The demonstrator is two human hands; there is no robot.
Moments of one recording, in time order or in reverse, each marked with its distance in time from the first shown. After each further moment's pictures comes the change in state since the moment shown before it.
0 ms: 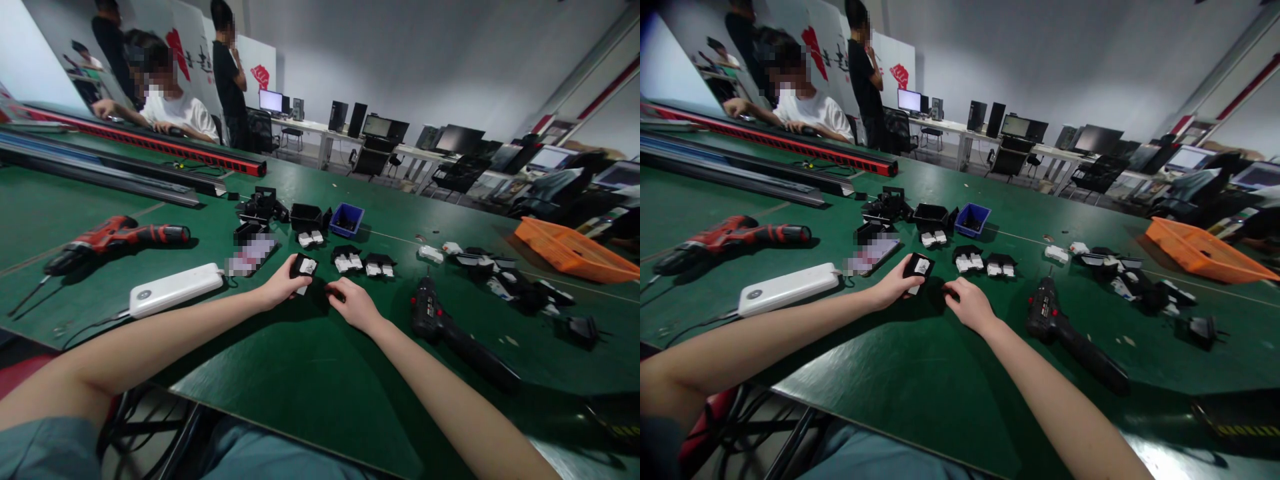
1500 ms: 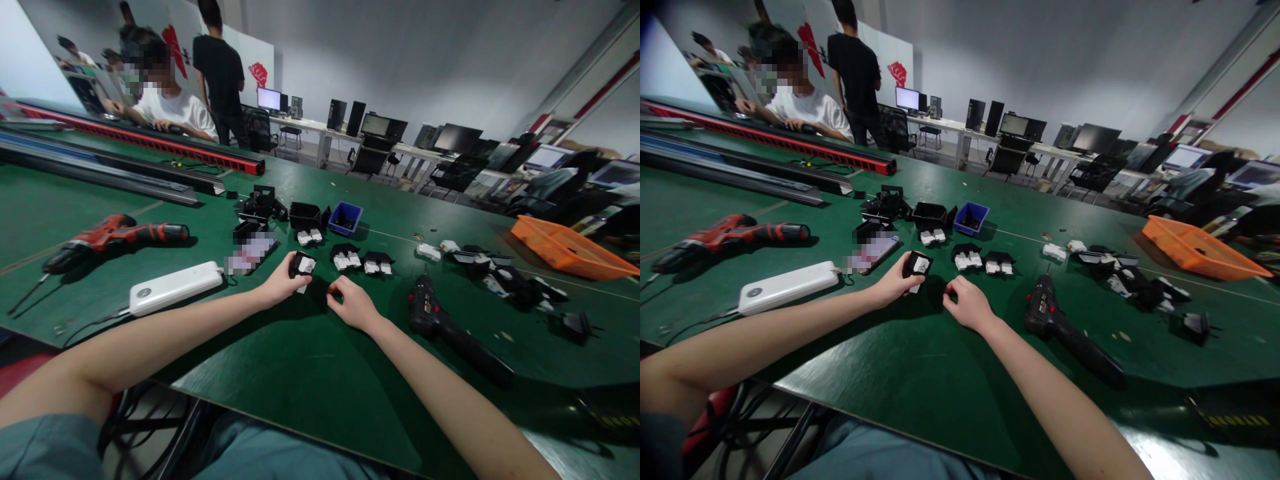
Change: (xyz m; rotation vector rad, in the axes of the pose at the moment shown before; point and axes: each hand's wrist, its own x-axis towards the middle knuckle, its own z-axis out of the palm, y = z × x) left_hand -0.002 0.001 0.001 0.137 0.045 0.124; right_hand -0.004 -0.008 -0.004 0.017 0.019 0.006
